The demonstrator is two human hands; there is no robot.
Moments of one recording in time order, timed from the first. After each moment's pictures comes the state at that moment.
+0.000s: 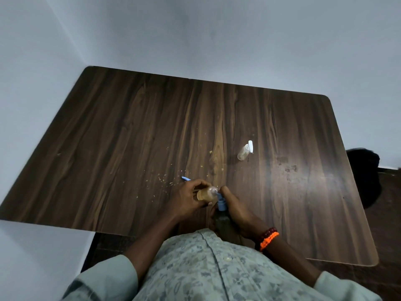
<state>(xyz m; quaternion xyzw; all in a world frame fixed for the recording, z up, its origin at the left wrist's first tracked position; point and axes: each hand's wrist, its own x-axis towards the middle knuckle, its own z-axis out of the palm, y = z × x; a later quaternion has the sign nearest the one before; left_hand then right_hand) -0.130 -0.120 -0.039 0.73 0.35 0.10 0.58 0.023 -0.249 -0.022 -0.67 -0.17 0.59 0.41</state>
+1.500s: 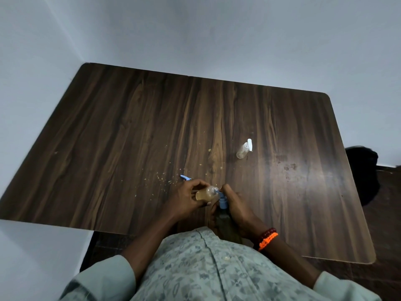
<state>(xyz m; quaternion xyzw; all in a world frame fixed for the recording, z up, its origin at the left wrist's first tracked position) -0.132 -0.119 -0.050 0.72 0.34 0.10 0.59 0.019 -0.250 -0.017 -0.67 -0.16 0.55 0.46</state>
